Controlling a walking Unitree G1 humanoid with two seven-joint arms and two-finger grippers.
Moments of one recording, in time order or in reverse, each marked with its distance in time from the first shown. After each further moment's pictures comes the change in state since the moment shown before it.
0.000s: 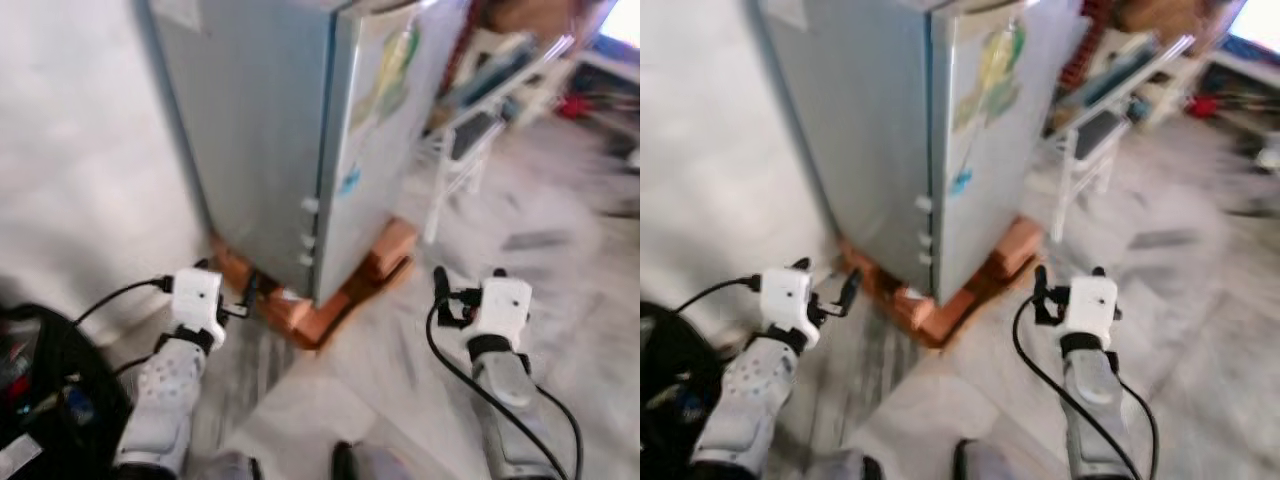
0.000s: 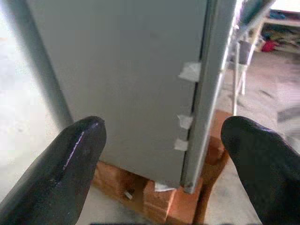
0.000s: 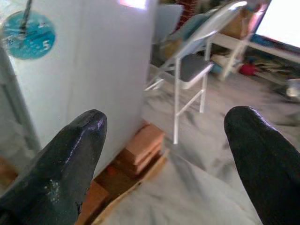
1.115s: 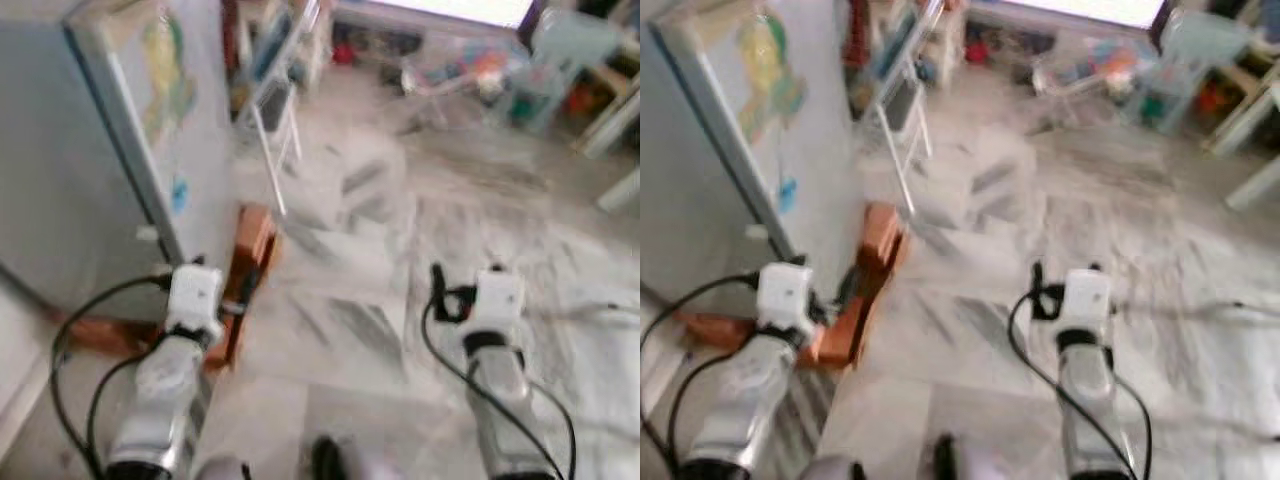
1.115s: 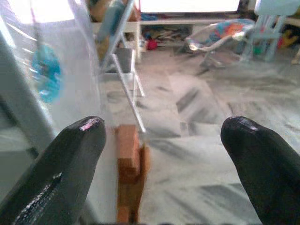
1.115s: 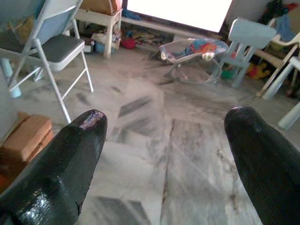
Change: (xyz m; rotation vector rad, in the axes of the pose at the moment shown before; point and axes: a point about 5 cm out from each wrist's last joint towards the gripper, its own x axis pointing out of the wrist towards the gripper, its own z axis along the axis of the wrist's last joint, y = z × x) left arm 0.002 0.003 0.001 0.031 -0.020 0.021; right arm 0.001 0.002 -0.001 -0.013 0.003 0.004
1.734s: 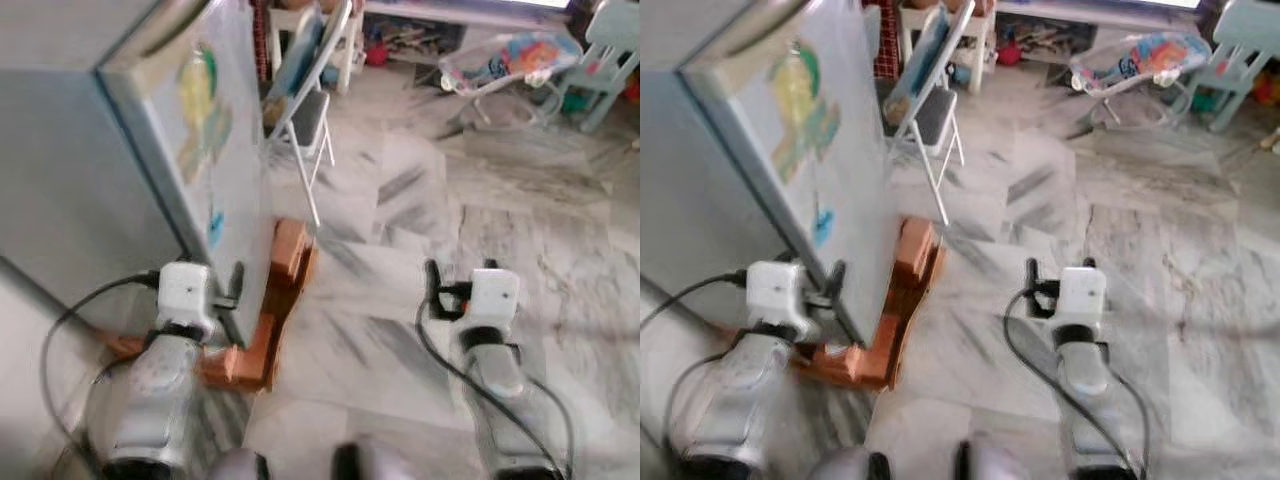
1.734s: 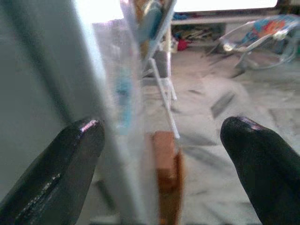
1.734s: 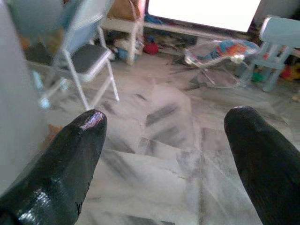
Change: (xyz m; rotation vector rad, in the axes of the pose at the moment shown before) left arm 0.003 -0.009 0.000 -0.055 0.002 0.010; right arm 0.002 -0.007 0.001 -0.026 -0.003 -0.009
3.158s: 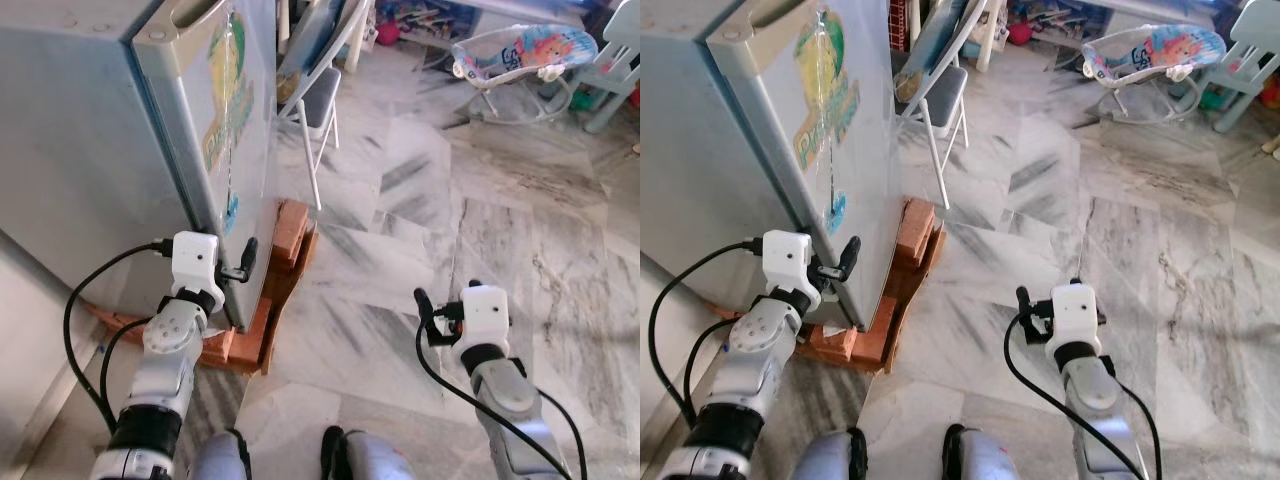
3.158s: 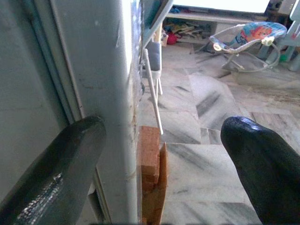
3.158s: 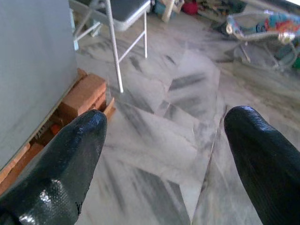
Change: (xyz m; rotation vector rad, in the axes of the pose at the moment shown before) left arm 0.040 0.016 0.015 -0.012 -0.027 -0.026; right arm -0.012 0.006 -0.010 -0.065 0.113 0.180
